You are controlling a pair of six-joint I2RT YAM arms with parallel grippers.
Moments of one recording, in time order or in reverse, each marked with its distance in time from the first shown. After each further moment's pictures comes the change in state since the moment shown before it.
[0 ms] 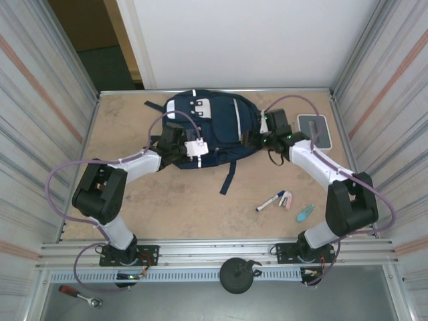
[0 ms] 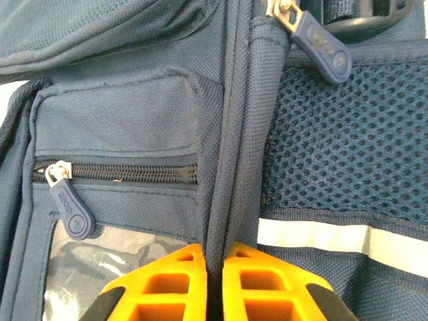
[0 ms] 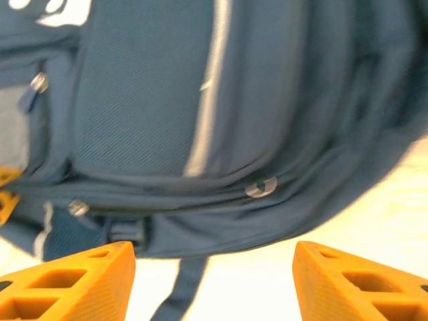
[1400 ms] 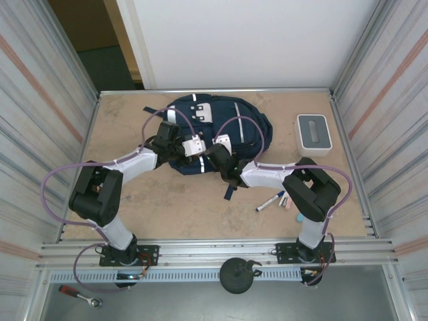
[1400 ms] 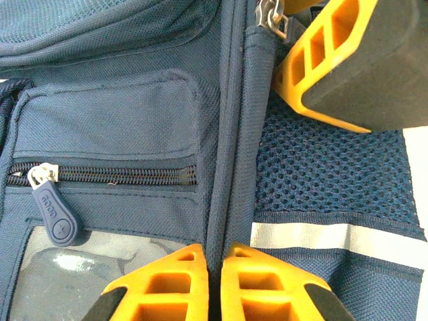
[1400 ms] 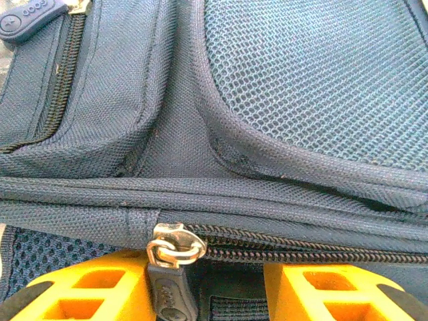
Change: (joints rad) left arm 0.038 -0.026 0.019 -0.108 0.206 -0.114; right arm 0.471 0.298 -0.026 0.335 0.709 0.034
